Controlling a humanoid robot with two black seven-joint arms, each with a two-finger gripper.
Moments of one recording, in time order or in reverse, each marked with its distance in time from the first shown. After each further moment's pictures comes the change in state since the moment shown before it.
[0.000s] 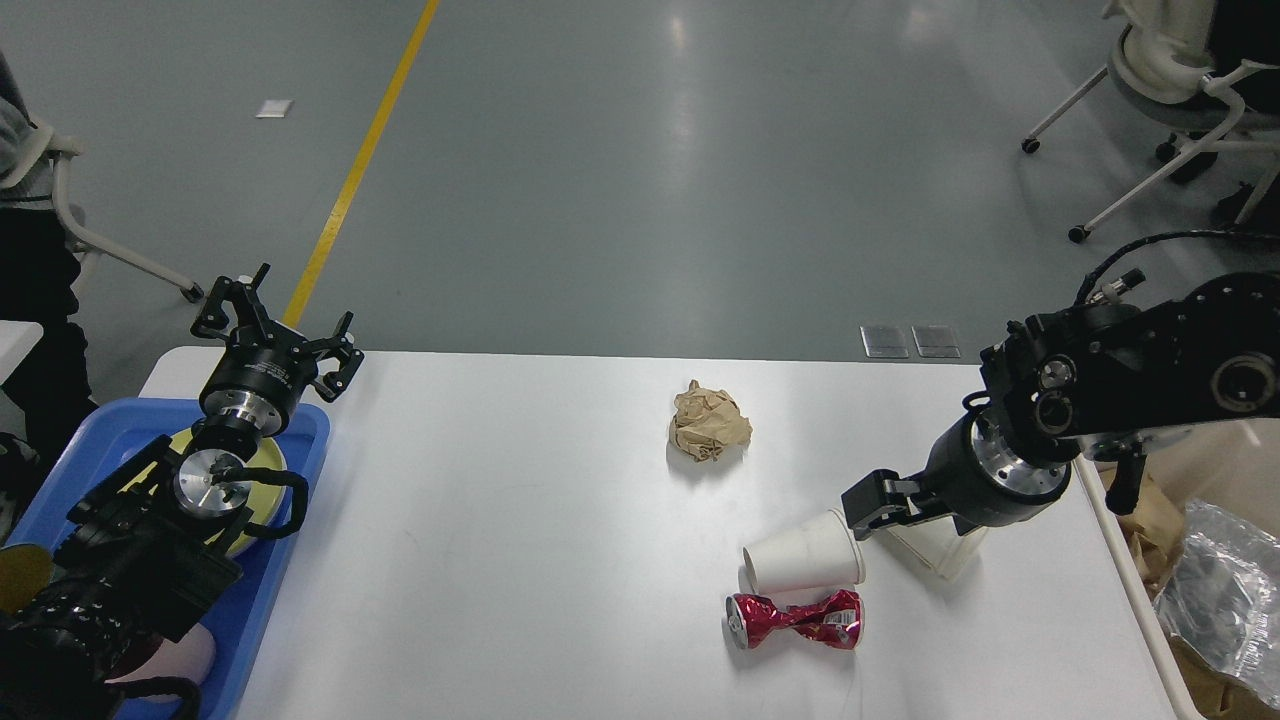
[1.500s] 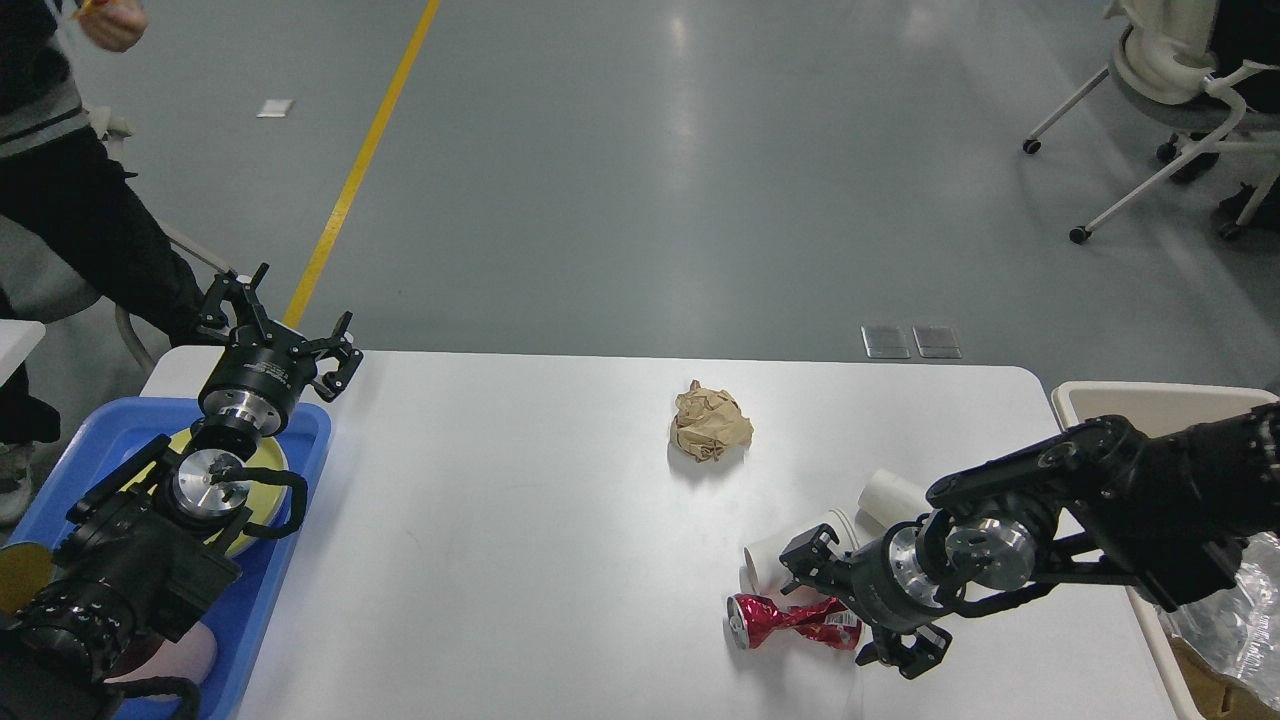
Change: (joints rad) left arm 0.000 0.000 0.000 0.000 0.000 0.000 0.000; right arm -0.519 0.116 0.193 -0.271 0.633 -0.277 -0.005
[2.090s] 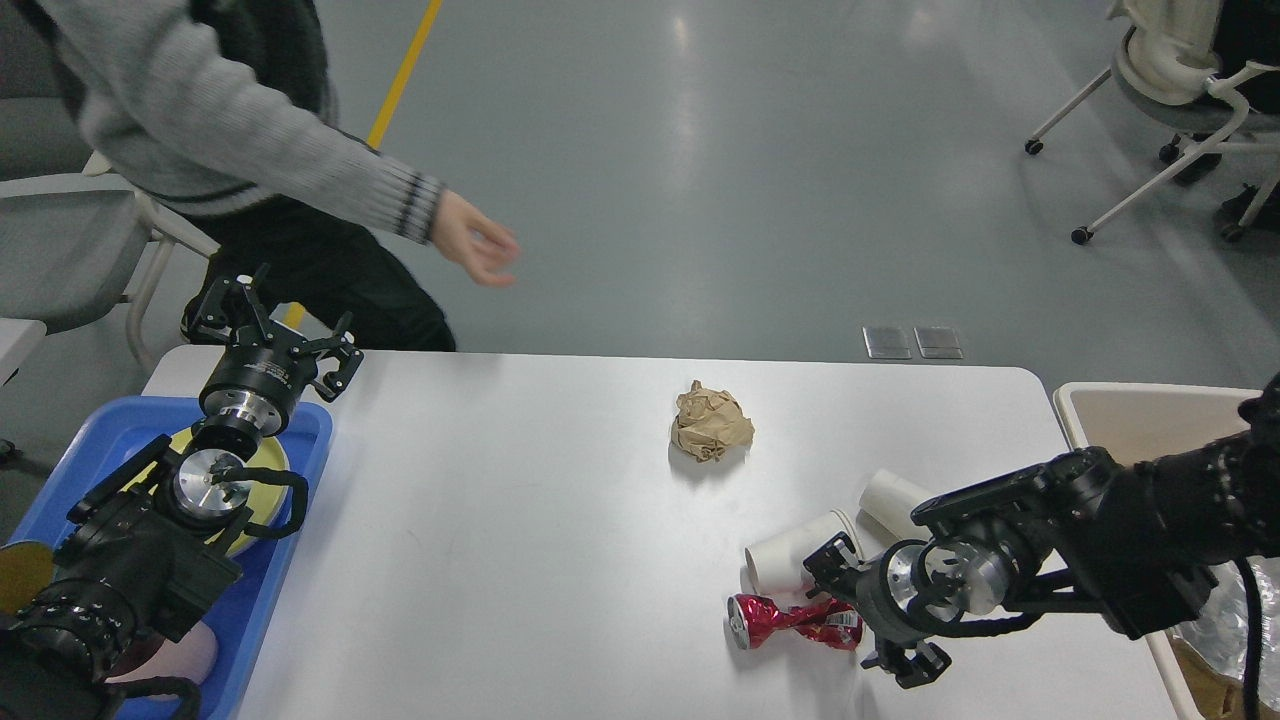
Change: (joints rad) left arm 0.000 -0.001 -0.001 0.000 0.000 0.000 0.000; right arm -0.084 0.045 0.000 -0.066 0.144 -0.161 0.004
